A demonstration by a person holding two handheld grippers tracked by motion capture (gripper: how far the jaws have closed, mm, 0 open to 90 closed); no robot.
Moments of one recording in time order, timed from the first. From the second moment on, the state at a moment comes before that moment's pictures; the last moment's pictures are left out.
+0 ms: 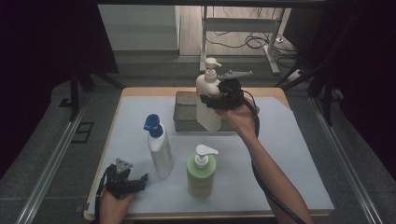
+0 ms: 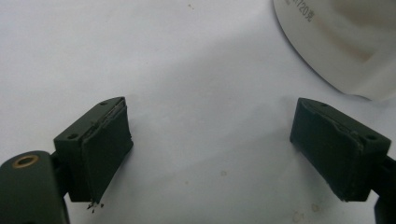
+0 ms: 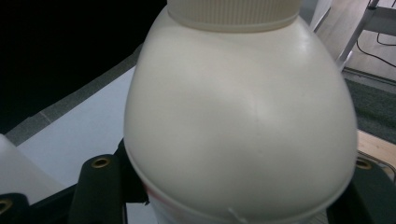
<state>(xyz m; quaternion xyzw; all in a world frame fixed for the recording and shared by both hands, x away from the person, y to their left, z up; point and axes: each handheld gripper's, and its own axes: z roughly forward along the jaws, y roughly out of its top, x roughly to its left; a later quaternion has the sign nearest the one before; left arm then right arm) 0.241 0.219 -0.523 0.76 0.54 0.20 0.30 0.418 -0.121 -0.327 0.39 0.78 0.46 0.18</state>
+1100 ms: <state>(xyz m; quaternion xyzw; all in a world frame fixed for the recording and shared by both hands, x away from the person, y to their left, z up) 0.241 0.219 -0.523 0.76 0.54 0.20 0.30 0.464 -0.072 -0.341 0.40 0.76 0.46 0.20</state>
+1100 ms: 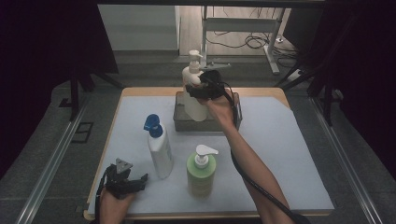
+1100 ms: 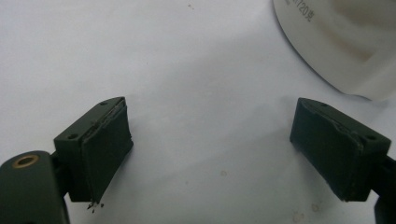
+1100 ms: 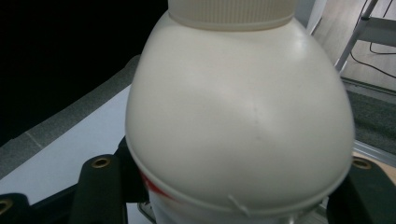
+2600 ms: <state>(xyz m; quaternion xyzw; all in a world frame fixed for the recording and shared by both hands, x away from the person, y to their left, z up) 0.241 0.219 -0.523 0.76 0.54 0.20 0.30 0.490 -0.049 -0.393 0.40 0.77 0.45 0.20</state>
